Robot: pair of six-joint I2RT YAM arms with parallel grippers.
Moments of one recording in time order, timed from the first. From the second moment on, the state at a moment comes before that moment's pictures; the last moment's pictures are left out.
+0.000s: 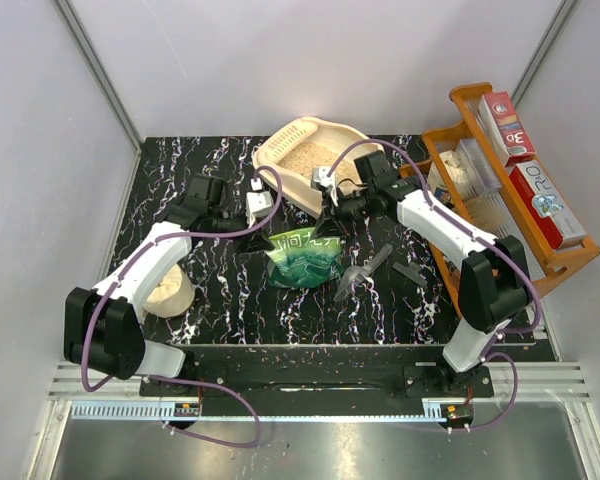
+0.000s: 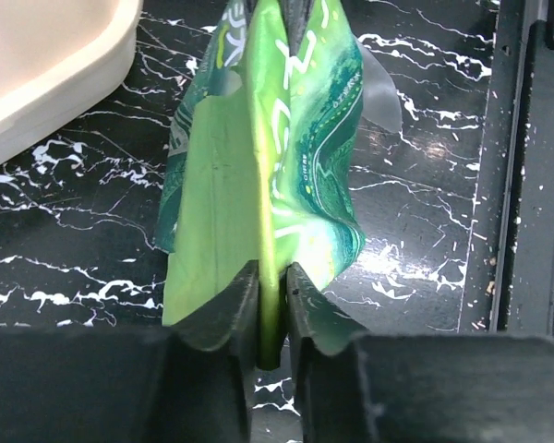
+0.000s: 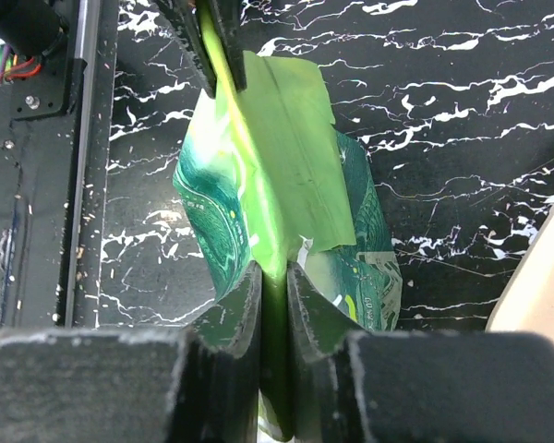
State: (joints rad) left arm -0.30 1.38 1.06 -0.59 0.91 0.66; right arm 0.49 1.71 1.37 -0.51 -0.94 -0.59
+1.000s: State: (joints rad) left arm -0.41 1.41 1.09 -0.39 0.81 0.63; right arm 0.55 1.83 1.50 -0.47 -0.97 -0.40
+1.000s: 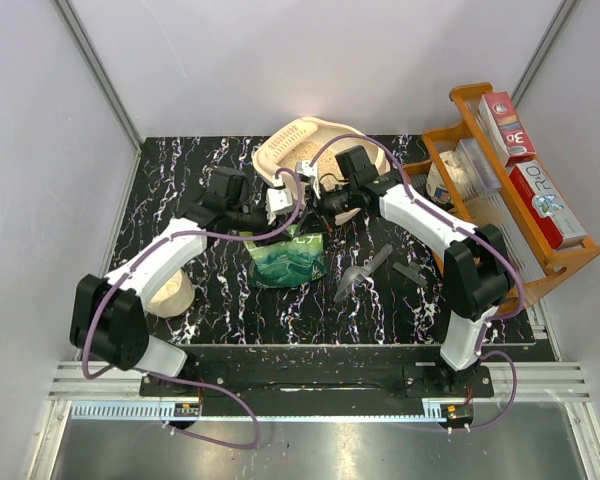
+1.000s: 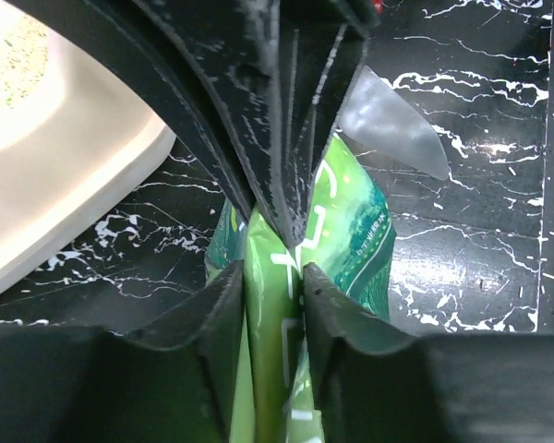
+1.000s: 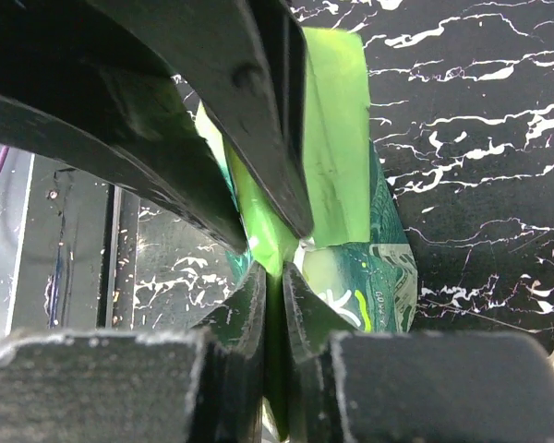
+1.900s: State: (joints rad) left arm -0.43 1.45 1.12 -0.43 0.80 0.55; right arm 0.53 1.70 1.40 -0.51 -0.87 -0.56
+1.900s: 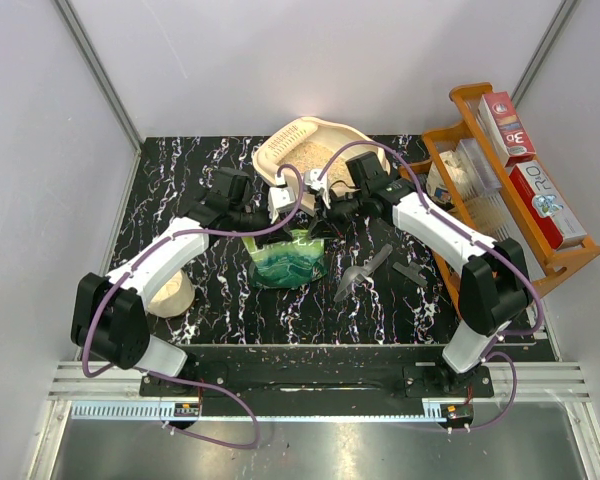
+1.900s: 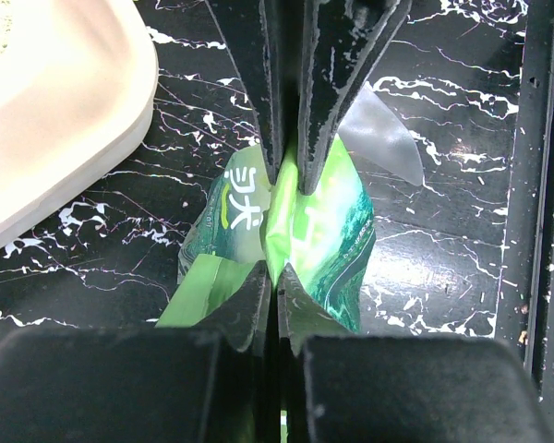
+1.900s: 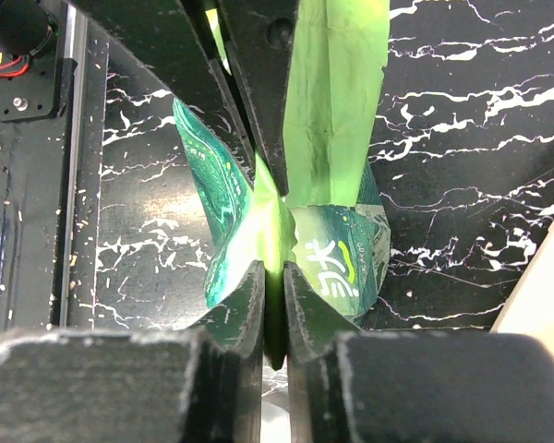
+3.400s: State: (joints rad) left arm -0.46 1.55 1.17 -0.29 0.88 0.39; right arm 0.45 1.71 1.40 -0.63 -0.89 -0.55
